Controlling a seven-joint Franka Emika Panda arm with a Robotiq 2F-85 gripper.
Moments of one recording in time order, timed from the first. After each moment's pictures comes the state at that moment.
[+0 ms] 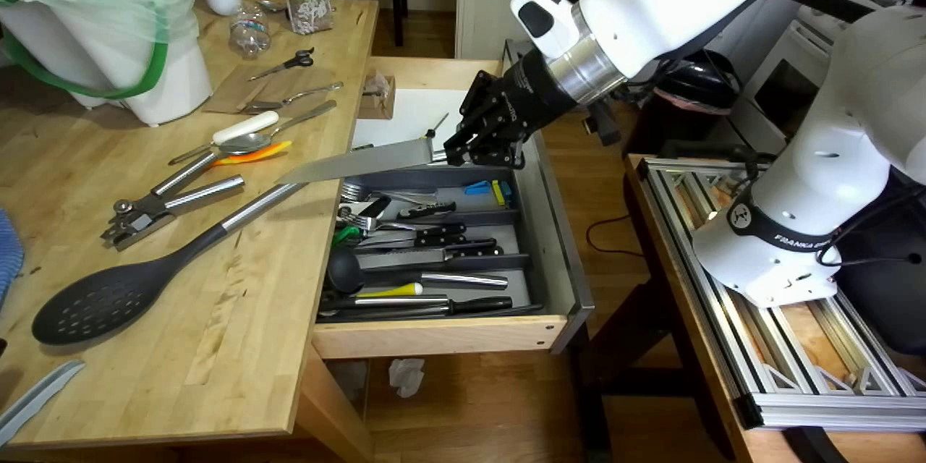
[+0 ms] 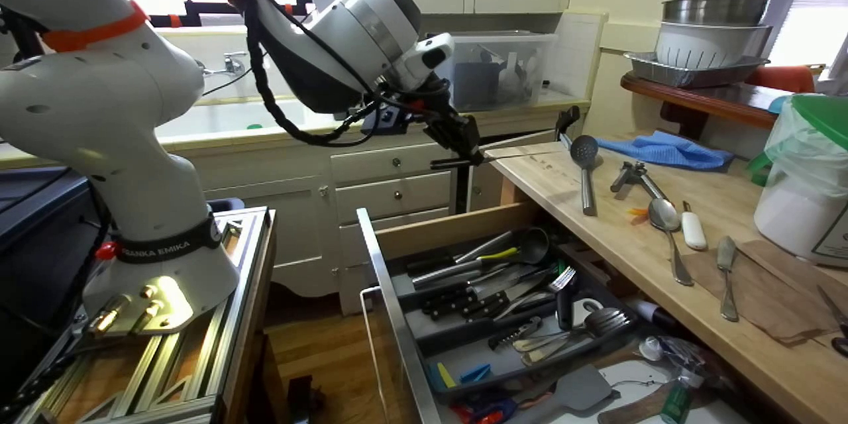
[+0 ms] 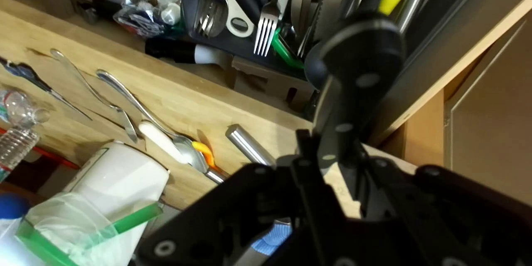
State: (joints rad) arm -0.28 -0.19 0.06 -2.63 -1.81 3.20 1.20
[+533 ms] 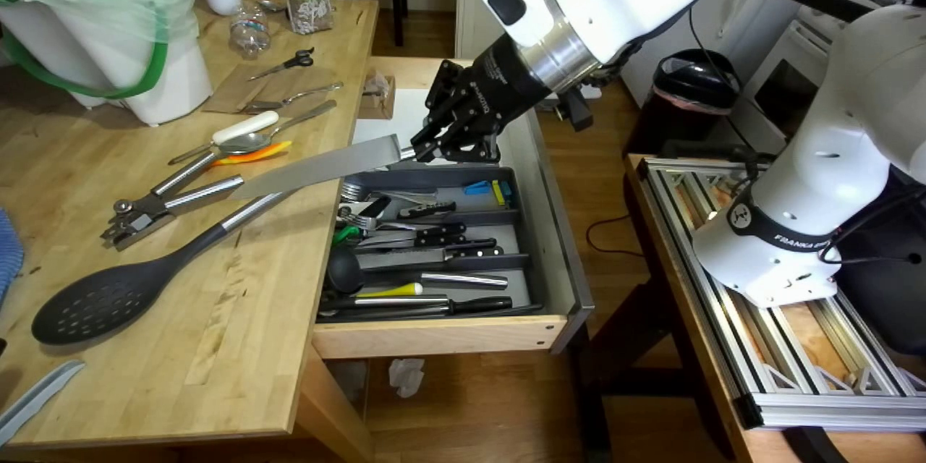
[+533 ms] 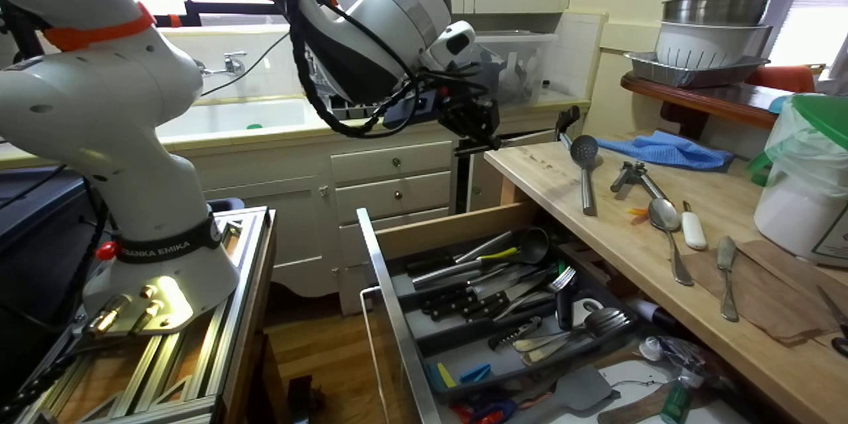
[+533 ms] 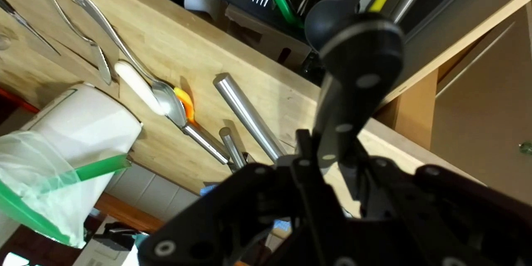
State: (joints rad) arm -0.25 -0.11 0.06 -2.49 -1.90 3.25 1.17
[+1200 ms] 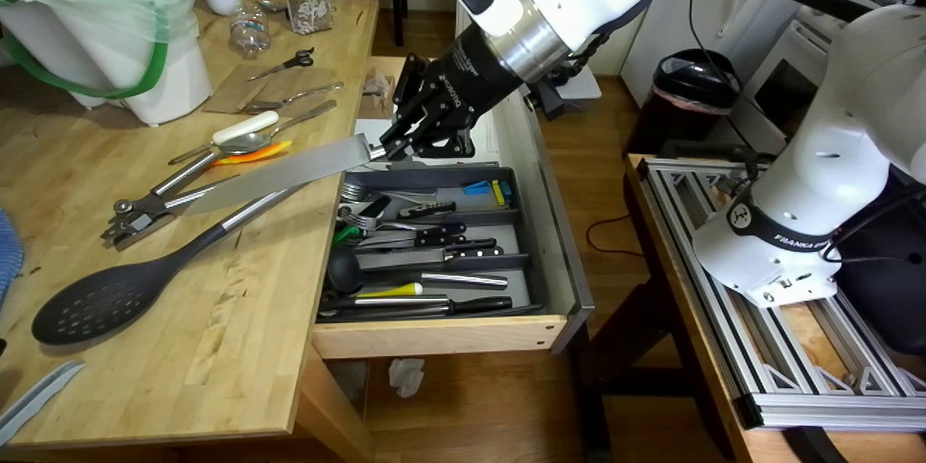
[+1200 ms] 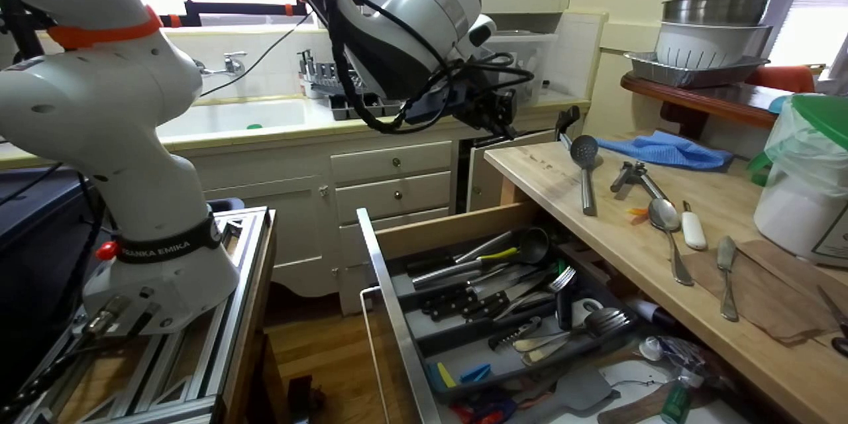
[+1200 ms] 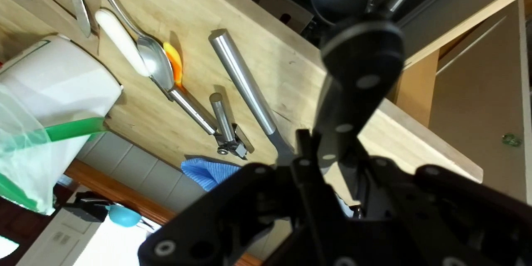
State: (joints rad) arm -0.24 -0.02 0.05 -2.37 -1.93 3.31 1.12
